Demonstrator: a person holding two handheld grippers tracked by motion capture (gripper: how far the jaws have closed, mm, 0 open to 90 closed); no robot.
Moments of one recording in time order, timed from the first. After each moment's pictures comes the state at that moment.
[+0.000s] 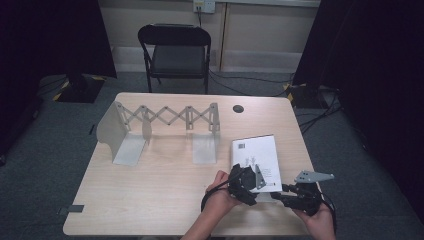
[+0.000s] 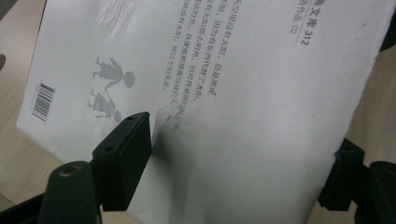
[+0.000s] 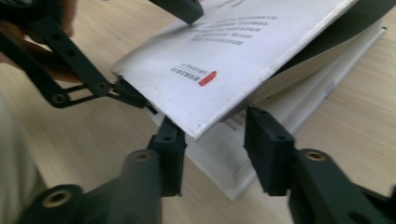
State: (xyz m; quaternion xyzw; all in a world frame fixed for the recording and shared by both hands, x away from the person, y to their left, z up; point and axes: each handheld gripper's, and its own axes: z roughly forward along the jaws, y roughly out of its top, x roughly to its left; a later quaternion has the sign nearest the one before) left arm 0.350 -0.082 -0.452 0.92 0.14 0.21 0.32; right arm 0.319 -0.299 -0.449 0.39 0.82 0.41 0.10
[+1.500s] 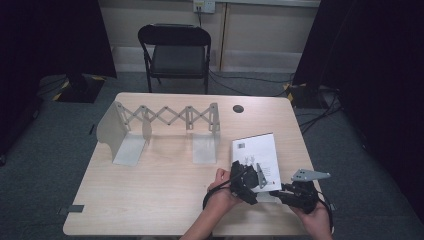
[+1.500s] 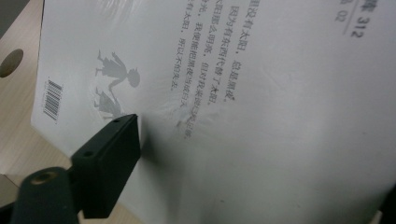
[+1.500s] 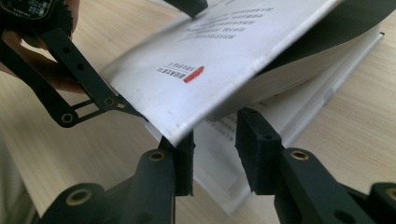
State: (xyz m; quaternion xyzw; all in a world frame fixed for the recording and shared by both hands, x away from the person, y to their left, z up) left arm 0.355 -0.087 -0.452 0.92 0.14 0.23 0.29; right arm 0.324 -0.292 -0.450 0.39 0.82 0.42 0.10
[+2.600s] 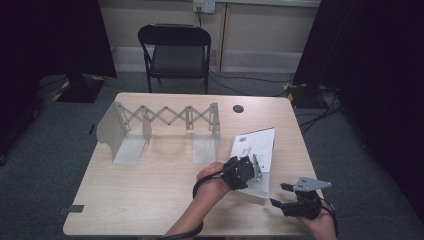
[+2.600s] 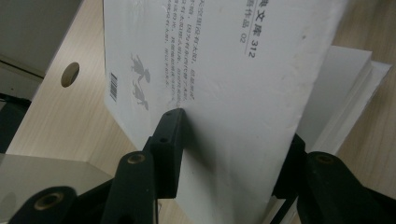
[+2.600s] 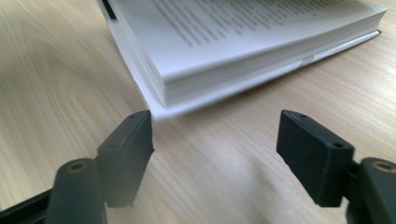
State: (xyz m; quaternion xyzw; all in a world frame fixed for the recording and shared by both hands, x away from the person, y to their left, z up) left arm 0.360 -0.064 -0.403 0.92 0.11 0.27 0.26; right arm 0.316 -0.309 -0.478 0.34 0.84 0.40 0.14
